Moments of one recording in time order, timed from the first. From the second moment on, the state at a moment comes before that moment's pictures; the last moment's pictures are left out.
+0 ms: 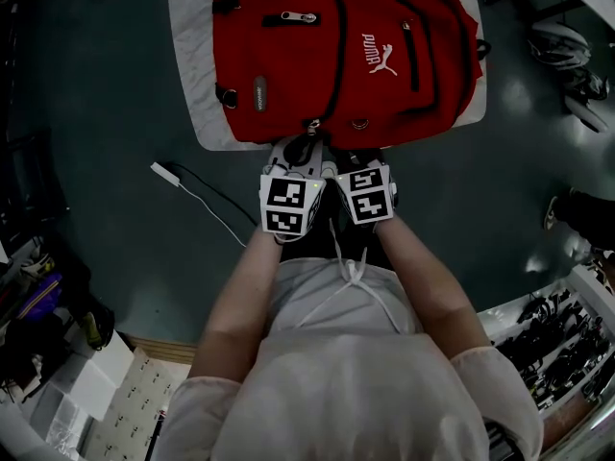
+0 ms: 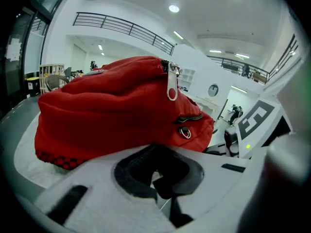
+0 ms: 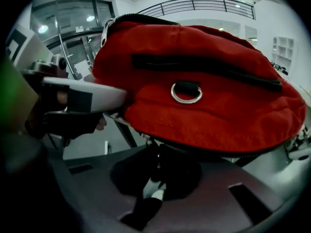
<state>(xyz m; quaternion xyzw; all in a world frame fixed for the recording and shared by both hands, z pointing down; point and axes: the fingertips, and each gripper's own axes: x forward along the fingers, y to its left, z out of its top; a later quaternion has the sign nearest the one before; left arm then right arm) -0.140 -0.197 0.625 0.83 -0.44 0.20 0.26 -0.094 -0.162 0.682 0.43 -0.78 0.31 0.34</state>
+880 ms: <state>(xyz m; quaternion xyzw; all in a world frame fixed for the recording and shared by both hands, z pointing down) -0.142 -0.197 0.627 0.81 -0.48 0.23 0.24 -0.018 -0.137 0.681 0.36 -0.77 0.33 0.42</state>
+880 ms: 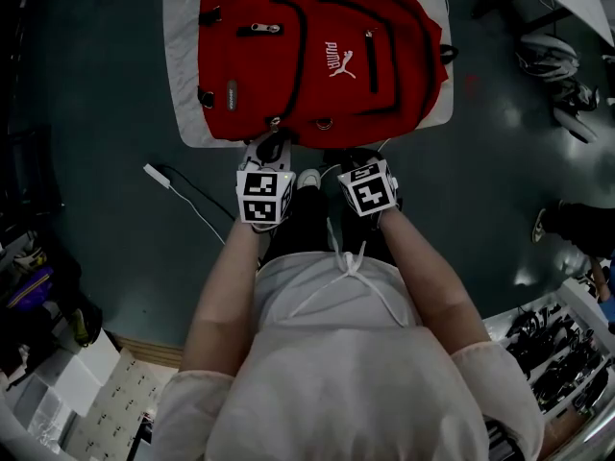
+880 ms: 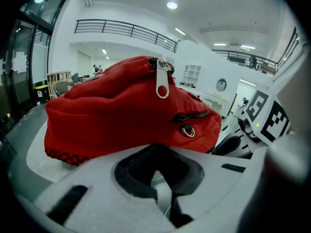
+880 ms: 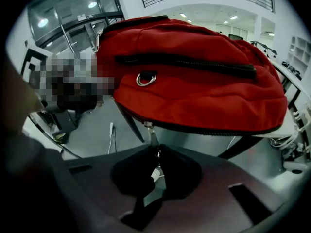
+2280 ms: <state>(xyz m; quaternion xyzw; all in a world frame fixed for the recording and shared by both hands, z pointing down) -0.148 -0.197 0.632 0.70 -0.61 0.31 0.23 0.152 -0.187 0.673 0.32 -0.76 0.25 0.51</state>
